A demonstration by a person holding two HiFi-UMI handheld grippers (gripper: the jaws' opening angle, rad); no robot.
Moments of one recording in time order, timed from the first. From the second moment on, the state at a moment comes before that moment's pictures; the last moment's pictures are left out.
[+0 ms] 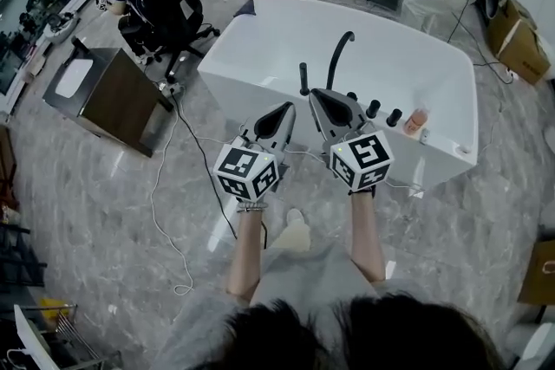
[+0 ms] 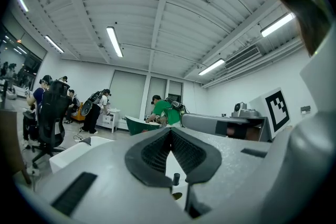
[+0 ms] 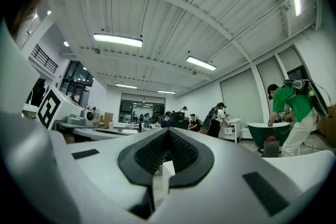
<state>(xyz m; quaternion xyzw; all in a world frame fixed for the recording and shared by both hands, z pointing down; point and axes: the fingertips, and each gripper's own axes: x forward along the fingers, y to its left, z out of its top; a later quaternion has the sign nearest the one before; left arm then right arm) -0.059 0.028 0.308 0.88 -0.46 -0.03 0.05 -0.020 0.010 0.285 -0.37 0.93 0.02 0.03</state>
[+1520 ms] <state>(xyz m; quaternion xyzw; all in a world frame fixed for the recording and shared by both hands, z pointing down) -0.096 -0.196 0.344 0.89 -0.45 -0.03 0.09 -0.045 -0.213 0.321 -0.40 0.92 -0.03 0.01</state>
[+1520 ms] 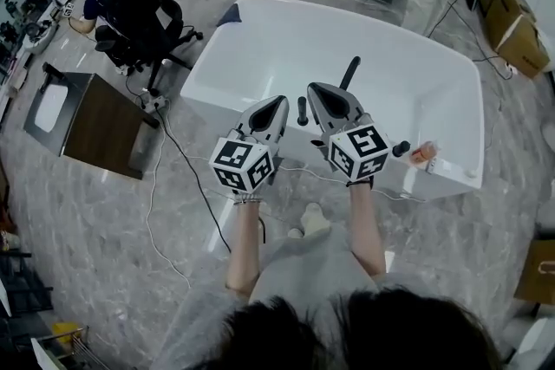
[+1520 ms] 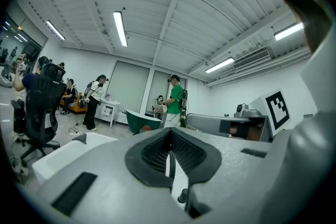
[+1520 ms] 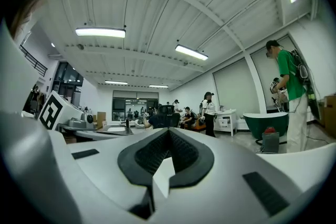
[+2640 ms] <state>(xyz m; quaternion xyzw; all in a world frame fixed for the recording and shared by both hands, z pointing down) -0.100 -0.284 0.456 0.88 -0.45 0.03 0.17 -0.045 -0.302 0.449 -0.43 0.90 -0.08 -0.05</state>
